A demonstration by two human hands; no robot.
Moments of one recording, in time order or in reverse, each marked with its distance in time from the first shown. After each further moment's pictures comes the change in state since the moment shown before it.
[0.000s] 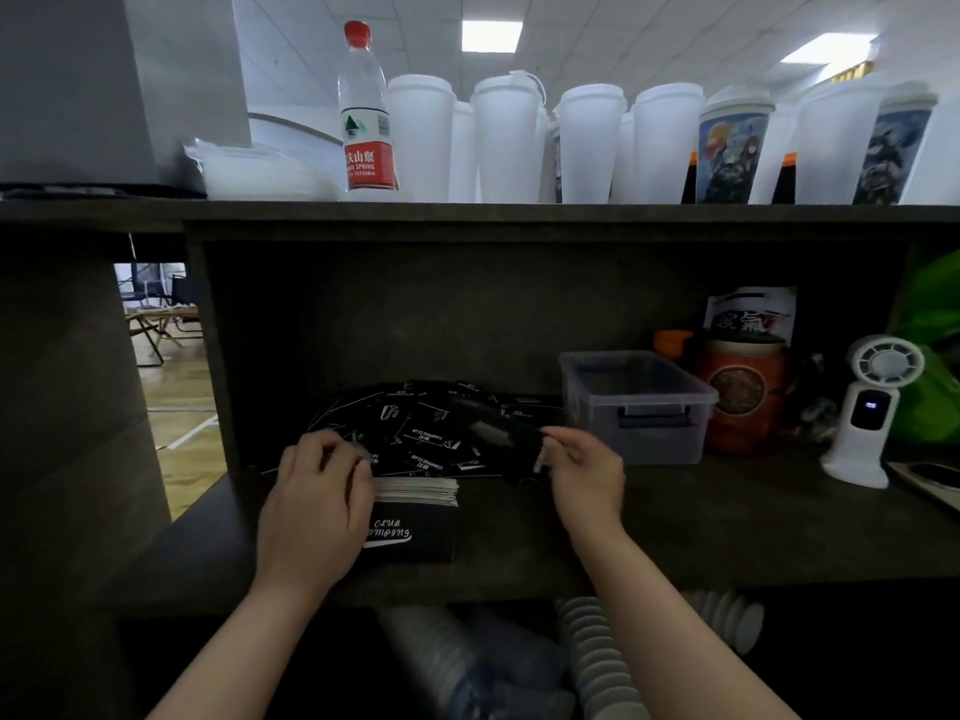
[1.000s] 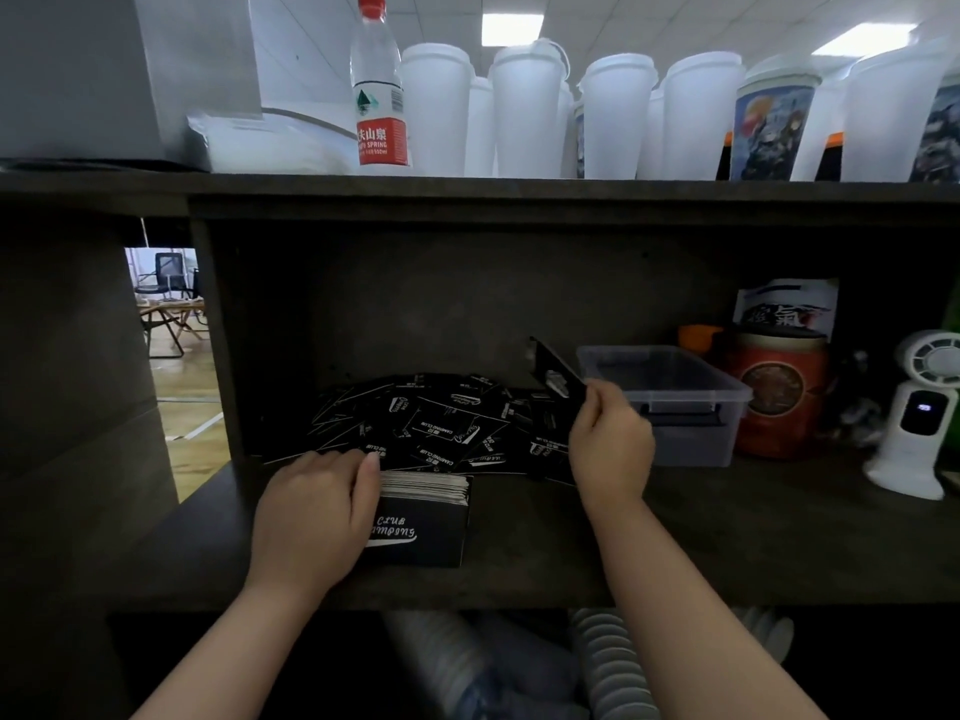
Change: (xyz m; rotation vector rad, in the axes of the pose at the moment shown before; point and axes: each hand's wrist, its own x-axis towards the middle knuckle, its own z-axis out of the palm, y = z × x) left_hand -0.002 -0.002 0.000 0.090 -0.005 0.065; right_hand 0.043 0.009 0.011 -0.439 0.317 -0.440
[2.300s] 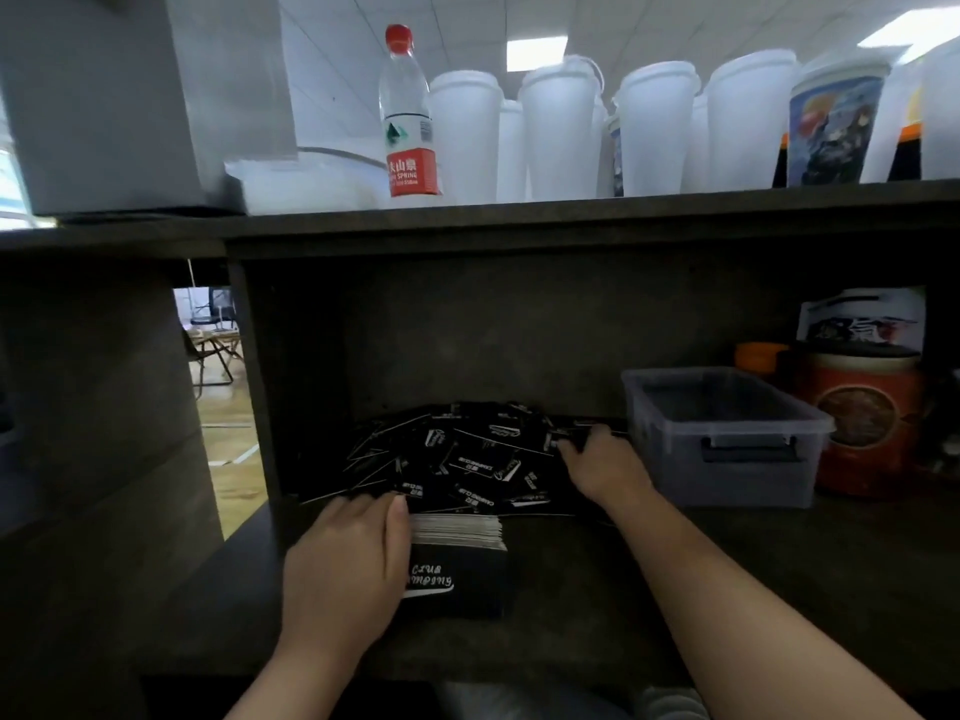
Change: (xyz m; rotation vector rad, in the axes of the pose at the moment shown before) left_hand 0.002 -0.001 0.003 0.072 -0.016 -0.092; right_hand 0.033 0.001 0.062 -0.258 -0.767 0.288
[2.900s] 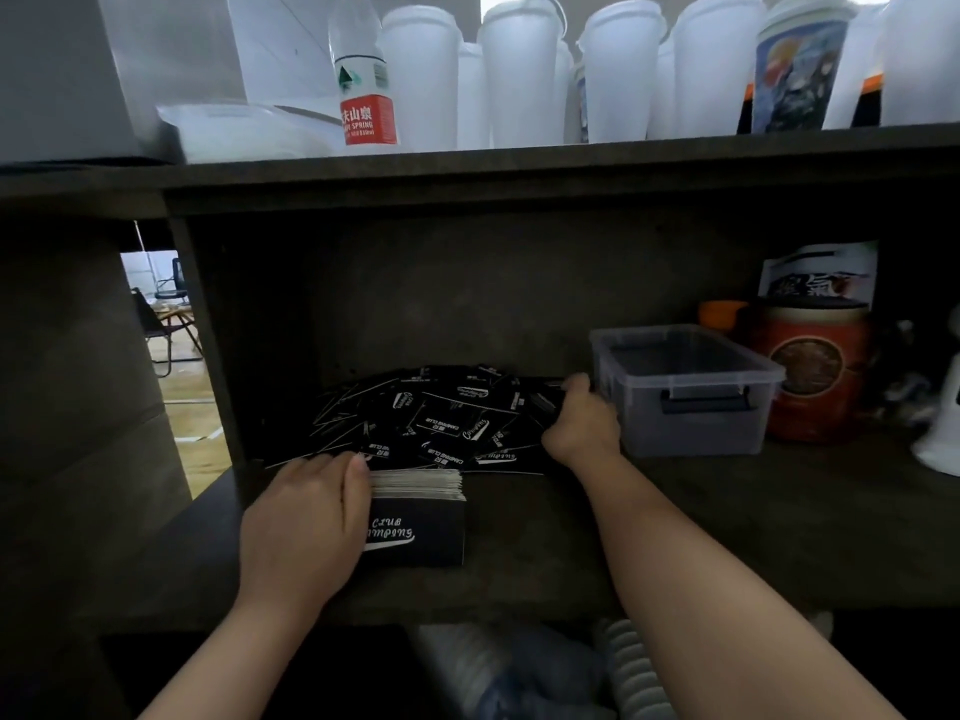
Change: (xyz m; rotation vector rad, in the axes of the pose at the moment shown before) left_hand -0.002 0.002 -0.001 -0.004 -0.012 0.005; right_hand -0.006 0.013 0.000 -0.060 0.113 -0.032
